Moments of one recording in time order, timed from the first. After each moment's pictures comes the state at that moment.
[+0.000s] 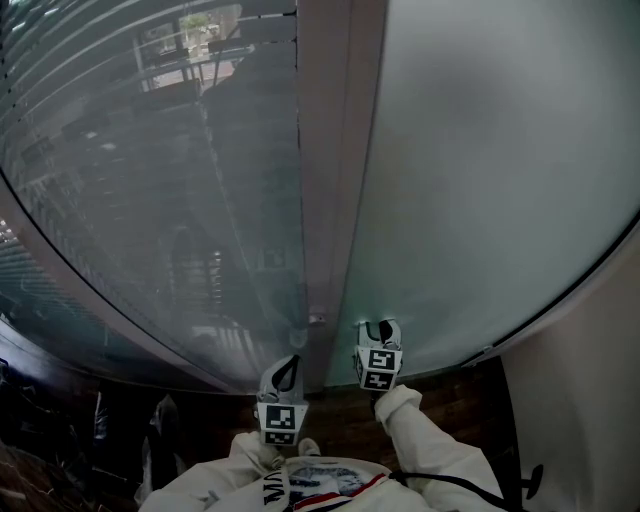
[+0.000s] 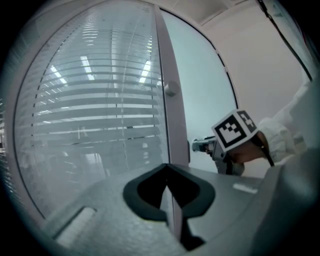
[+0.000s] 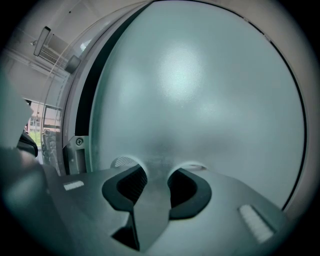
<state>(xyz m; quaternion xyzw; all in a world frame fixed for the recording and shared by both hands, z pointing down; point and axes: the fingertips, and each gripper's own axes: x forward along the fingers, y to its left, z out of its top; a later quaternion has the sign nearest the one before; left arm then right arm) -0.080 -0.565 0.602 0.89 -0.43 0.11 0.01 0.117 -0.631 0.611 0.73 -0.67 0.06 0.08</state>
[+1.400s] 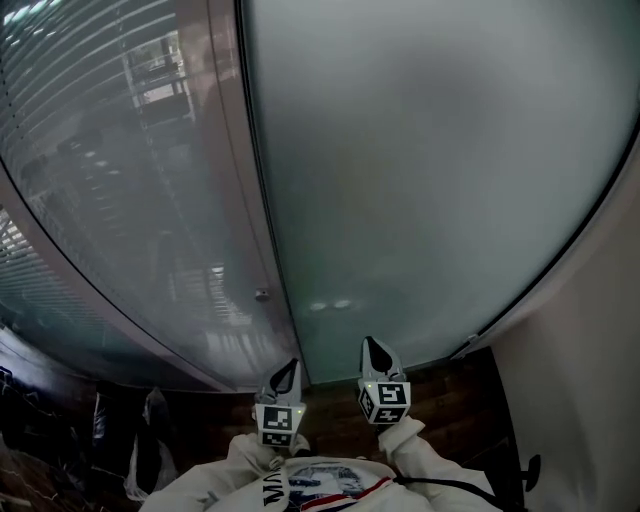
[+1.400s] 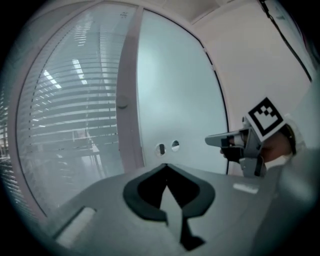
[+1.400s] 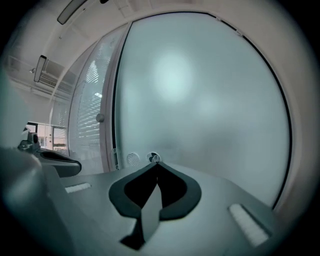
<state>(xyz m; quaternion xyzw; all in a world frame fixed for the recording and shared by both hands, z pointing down) -0.013 -0.487 0.598 0.90 -0.41 0.13 -0.01 0.155 -0.481 0.588 0.70 -0.71 0.09 -0.01</state>
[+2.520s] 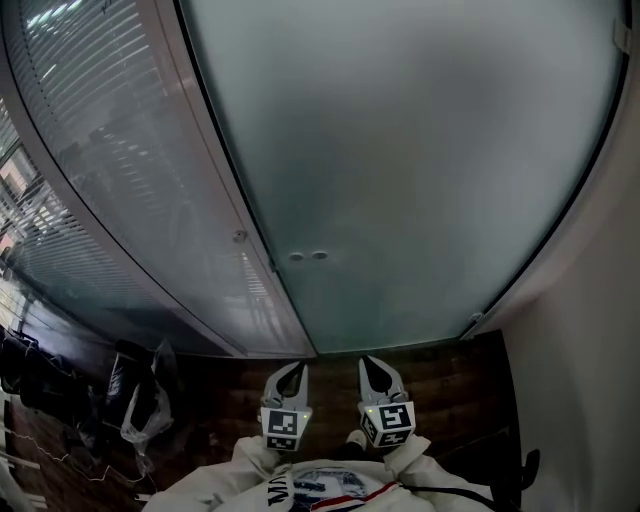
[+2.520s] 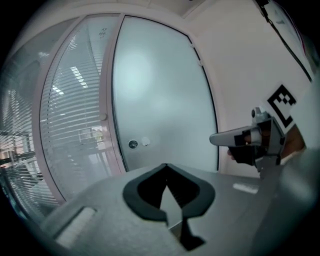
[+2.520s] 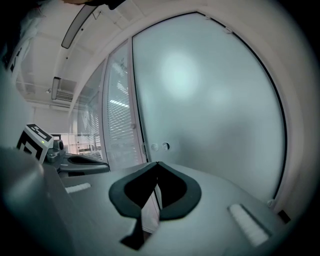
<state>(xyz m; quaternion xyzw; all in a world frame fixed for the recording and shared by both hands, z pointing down) 0.026 -0.333 0.603 0.88 -0.44 0.16 -0.01 0.155 -0.311 0.591 0.62 -0.77 0.13 -0.02</state>
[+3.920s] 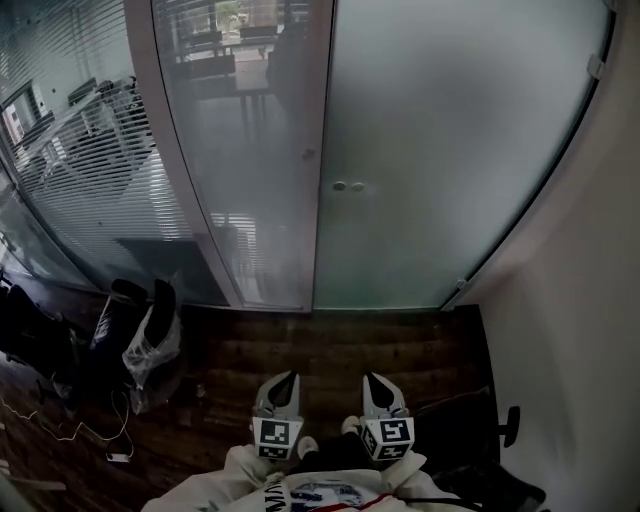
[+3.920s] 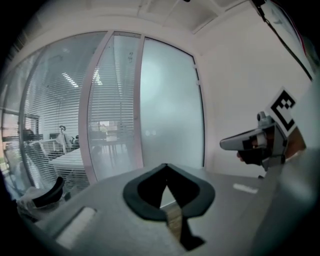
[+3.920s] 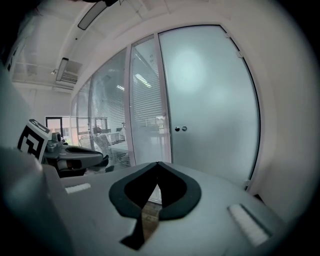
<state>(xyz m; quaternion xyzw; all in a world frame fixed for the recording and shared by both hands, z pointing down) -0.143 -0.087 0.617 0.88 -0.45 0.12 0.03 0.013 -0.052 0.604 0.64 -0.75 0.13 0.07</state>
